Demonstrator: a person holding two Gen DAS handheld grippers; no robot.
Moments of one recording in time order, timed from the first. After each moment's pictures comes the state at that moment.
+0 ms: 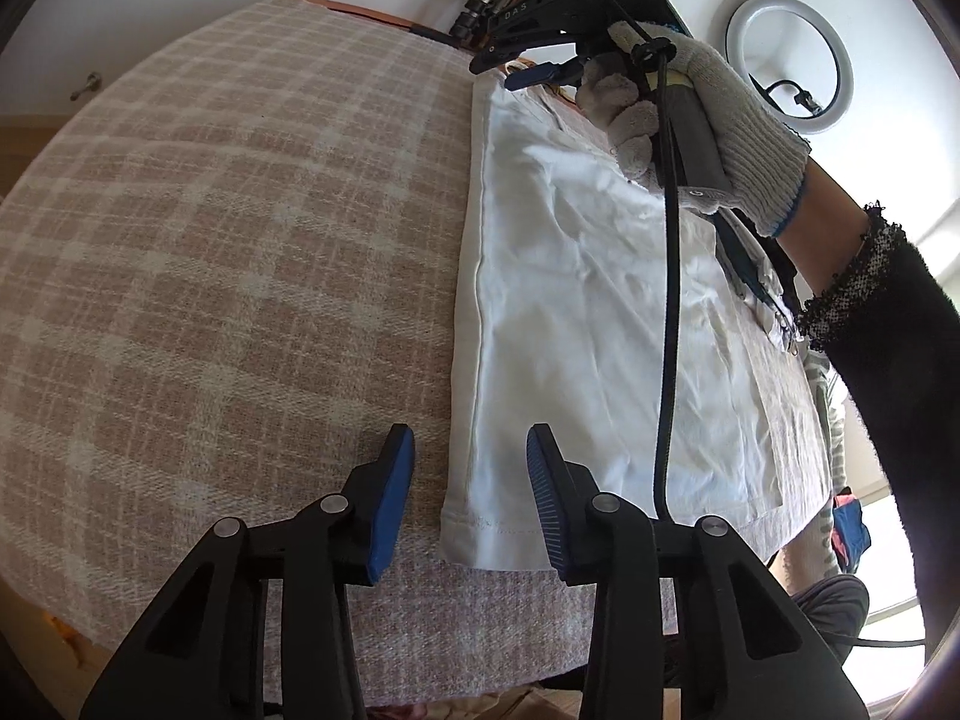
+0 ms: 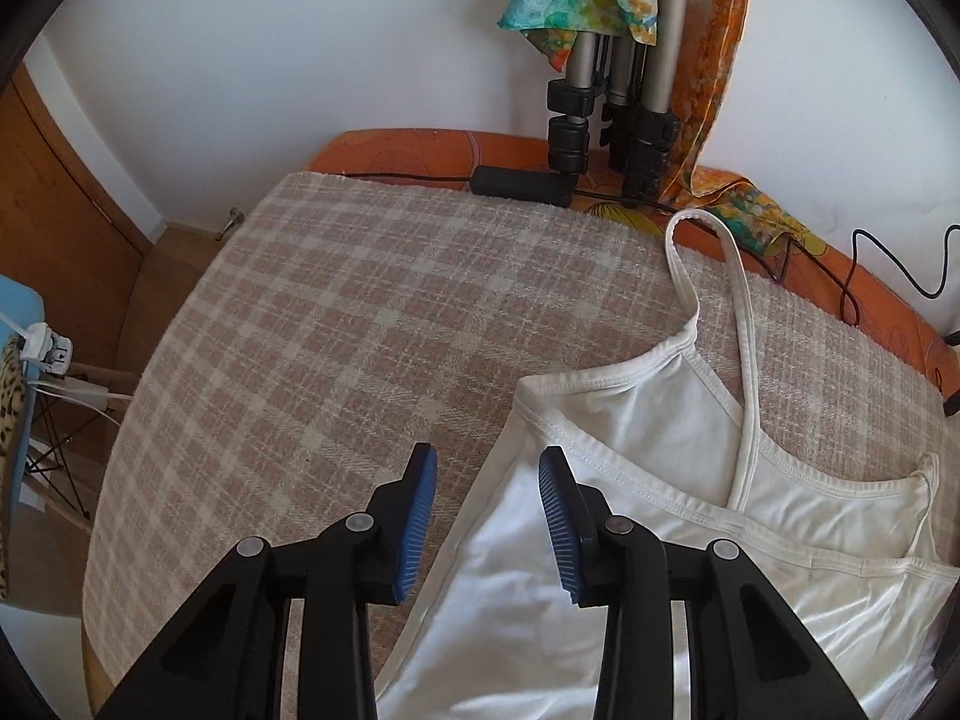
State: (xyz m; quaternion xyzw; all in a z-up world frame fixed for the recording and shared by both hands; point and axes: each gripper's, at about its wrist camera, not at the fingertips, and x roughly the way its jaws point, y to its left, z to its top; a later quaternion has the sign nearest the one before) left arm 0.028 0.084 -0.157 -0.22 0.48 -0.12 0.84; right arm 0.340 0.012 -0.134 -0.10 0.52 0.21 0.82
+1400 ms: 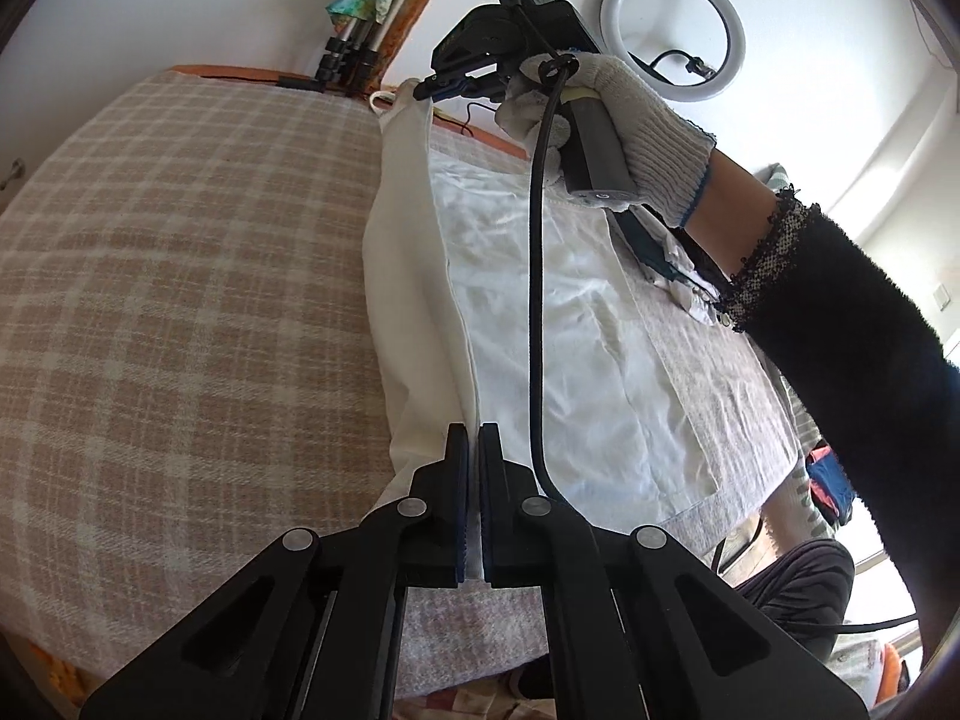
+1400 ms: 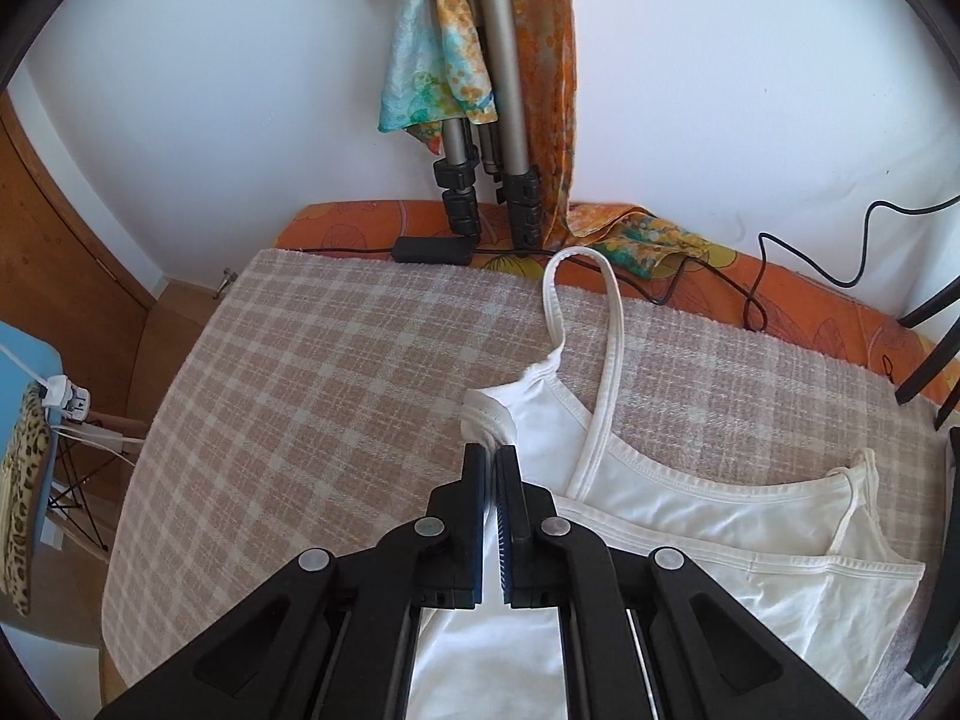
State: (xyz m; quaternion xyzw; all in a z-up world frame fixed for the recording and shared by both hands) left arm 0.036 0.017 -0.119 -0.18 0.44 -0.21 0.86; right arm 0.345 -0.074 -0.086 -0.05 0.49 0.20 0.85
